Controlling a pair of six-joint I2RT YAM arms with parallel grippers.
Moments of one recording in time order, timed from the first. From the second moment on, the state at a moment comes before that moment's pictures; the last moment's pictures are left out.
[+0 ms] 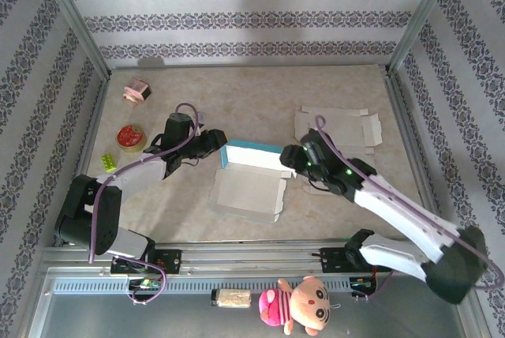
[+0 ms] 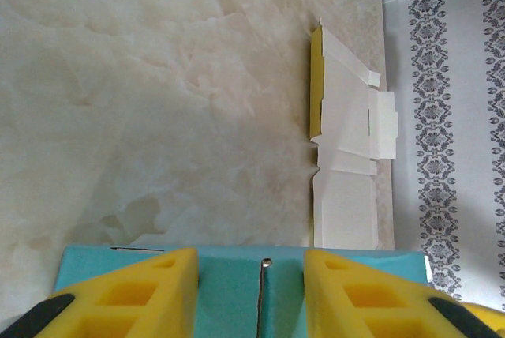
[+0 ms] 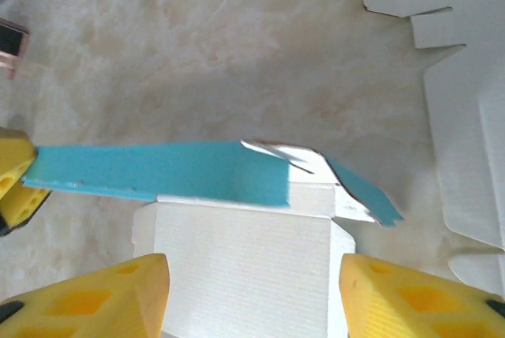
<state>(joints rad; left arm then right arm) -0.32 1.45 0.75 0.09 0.48 -0.85 0.67 0.99 0.76 -0.55 0.10 0.94</state>
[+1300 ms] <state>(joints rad) -0.33 1.48 0.80 0.03 0.47 -0.78 0.74 1.46 0.49 0.16 0.34 1.00</state>
